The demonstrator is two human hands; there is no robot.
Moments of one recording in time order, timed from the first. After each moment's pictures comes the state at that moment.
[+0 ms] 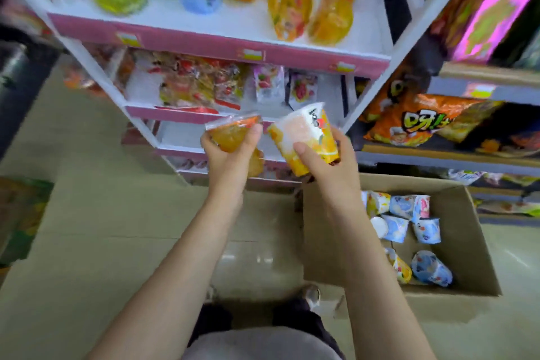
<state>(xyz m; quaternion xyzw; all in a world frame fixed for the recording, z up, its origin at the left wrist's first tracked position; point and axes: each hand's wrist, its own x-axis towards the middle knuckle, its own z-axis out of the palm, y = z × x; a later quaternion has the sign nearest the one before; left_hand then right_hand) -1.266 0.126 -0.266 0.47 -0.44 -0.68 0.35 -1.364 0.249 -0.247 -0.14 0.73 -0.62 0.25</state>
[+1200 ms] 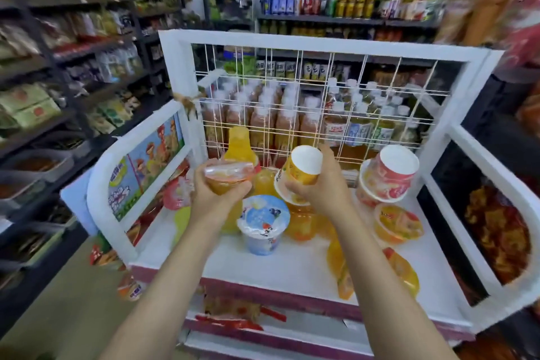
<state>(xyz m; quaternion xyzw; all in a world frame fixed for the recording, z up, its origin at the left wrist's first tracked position) -1.352 -0.187 -0.095 0.39 -0.59 -0.57 0.43 -1.536 -0.083 -0.082 -0.40 0.79 -0.46 0.06</state>
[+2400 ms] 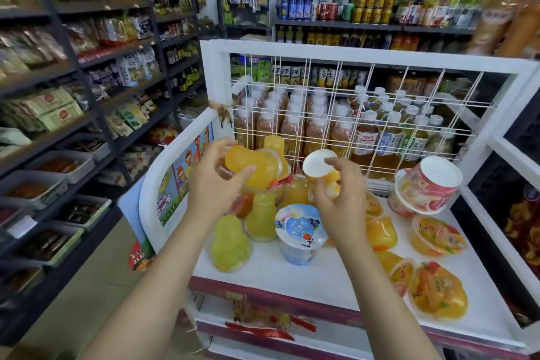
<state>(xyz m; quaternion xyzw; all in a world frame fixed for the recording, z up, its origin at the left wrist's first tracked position) -1.302 -0.251 -0.057 0.34 -0.74 -0.36 0.45 -1.473 -0.110 -0.090 -0.43 0.70 -0.55 -0.15</state>
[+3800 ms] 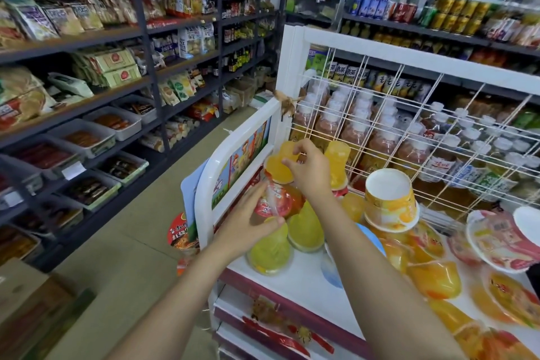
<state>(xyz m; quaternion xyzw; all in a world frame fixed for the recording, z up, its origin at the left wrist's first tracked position) -1.254 -0.272 -0.147 0.35 -0.77 -0.47 0.26 -1.445 -0.295 -0.106 -0.52 0.73 -0.45 0.02</state>
